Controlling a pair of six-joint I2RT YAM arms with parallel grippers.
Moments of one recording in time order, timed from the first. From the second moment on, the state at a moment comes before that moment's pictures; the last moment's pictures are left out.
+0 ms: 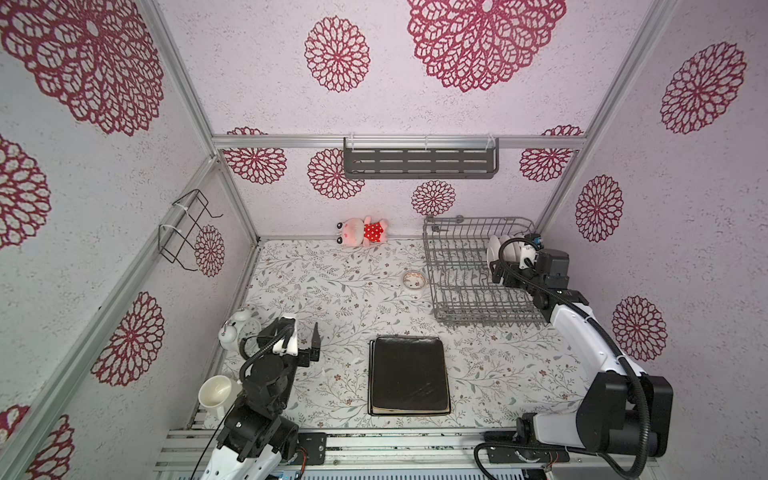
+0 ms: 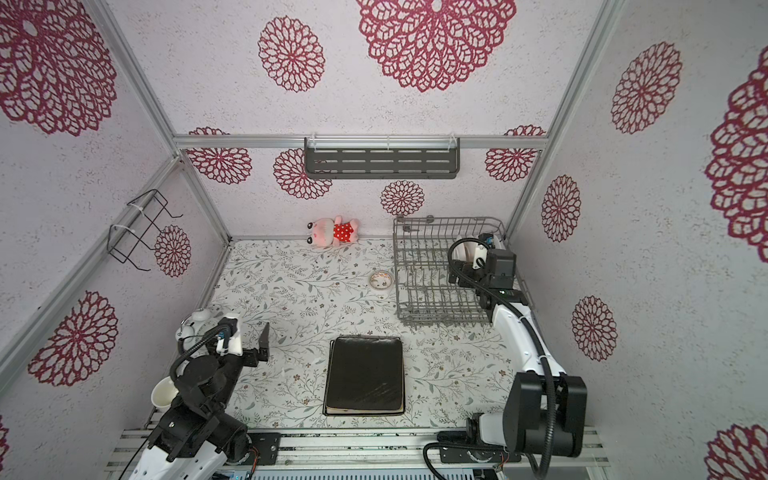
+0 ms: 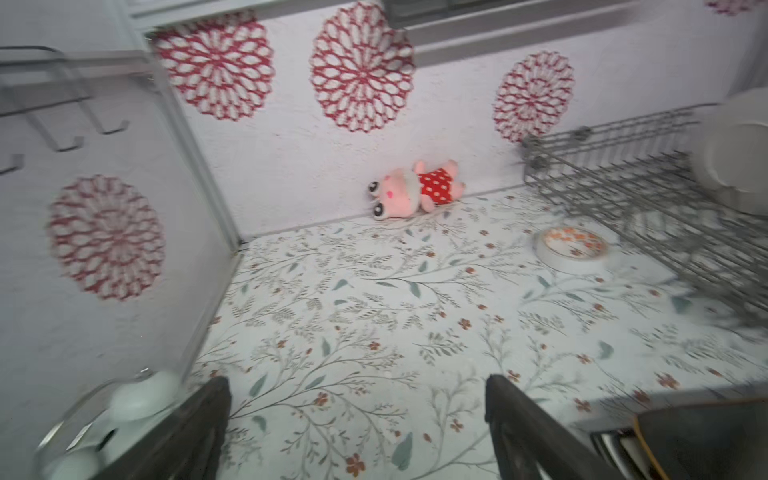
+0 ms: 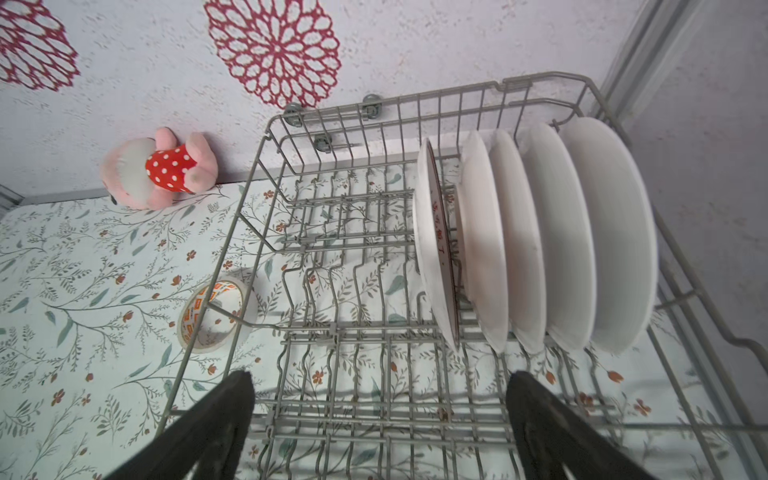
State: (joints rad) left arm -0.43 0.29 0.35 -0.24 -0.31 0.11; right arm -0.03 1.37 1.02 -0.17 -0.20 0.09
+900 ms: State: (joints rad) left arm -0.75 0.16 0.29 -0.07 0.16 0.10; right arm -0.04 1.49 1.08 -0.18 -0.29 -0.19
